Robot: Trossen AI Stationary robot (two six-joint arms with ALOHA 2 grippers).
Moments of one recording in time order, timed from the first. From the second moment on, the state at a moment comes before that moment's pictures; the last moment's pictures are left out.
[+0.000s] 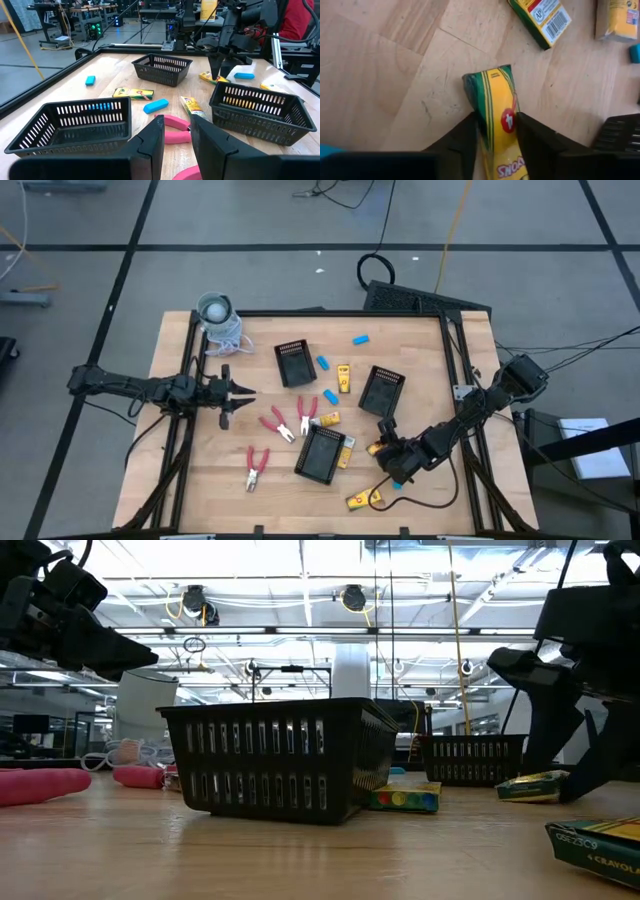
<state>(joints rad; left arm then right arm) -0.16 0.21 0.02 0.04 -0.21 -0.04 0.62 1.66 0.73 -0.33 0.42 0.11</state>
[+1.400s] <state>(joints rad) -0.16 0.21 0.02 0.04 -0.21 -0.04 0.56 1.67 1.01 -0.65 0.66 0.03</state>
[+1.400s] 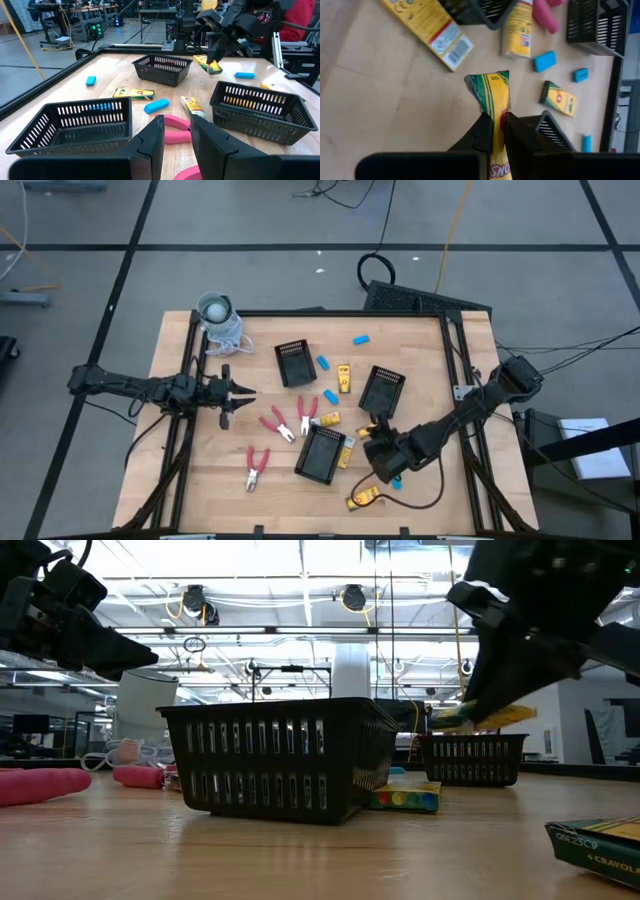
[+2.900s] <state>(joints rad) -0.16 0.21 0.02 0.03 -0.21 -0.04 0.29 1.56 0.90 -0.71 0.57 0.10</state>
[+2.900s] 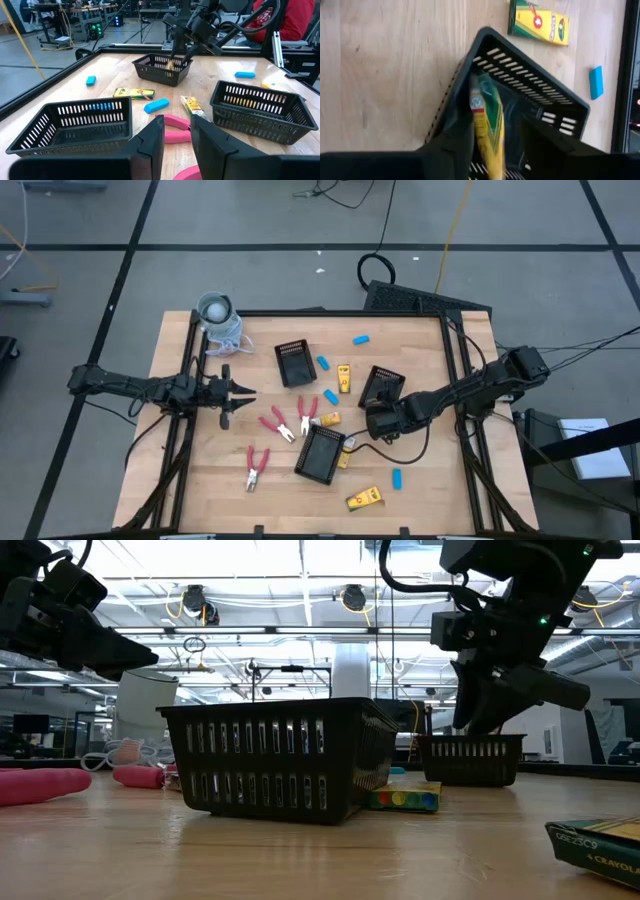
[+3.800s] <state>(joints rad) -0.16 0.21 0.02 0.03 -0.21 -0.04 0.53 1.56 1.14 -0.69 0.46 0.31</state>
